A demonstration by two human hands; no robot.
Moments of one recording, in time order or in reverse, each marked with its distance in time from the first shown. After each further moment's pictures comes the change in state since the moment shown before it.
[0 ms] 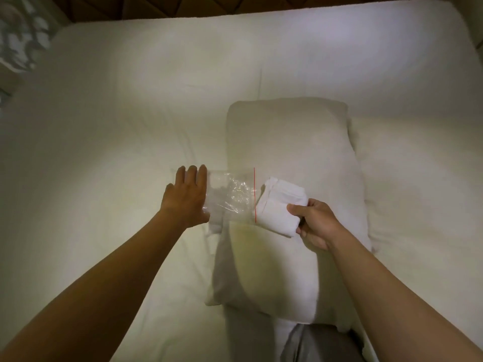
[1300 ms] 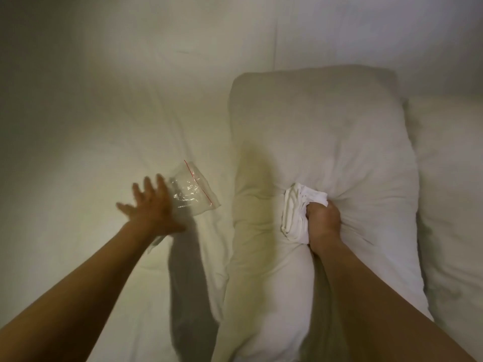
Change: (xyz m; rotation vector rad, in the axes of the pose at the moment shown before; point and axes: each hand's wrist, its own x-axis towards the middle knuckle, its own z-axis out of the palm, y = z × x) left_hand 0.071 -0.086 0.126 -0.161 -0.429 -0.426; right_hand 0.141 0.051 0.039 -0.215 0.500 -0.135
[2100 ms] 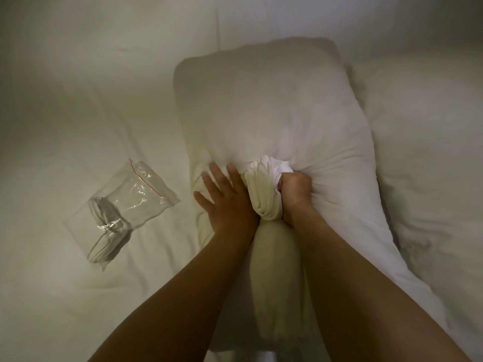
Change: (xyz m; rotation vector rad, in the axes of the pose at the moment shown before) left_hand -0.071 0.231 0.068 -0.143 0.439 0.281; right_hand 0.020 -0.012 -0.008 0.204 0.002 0.052
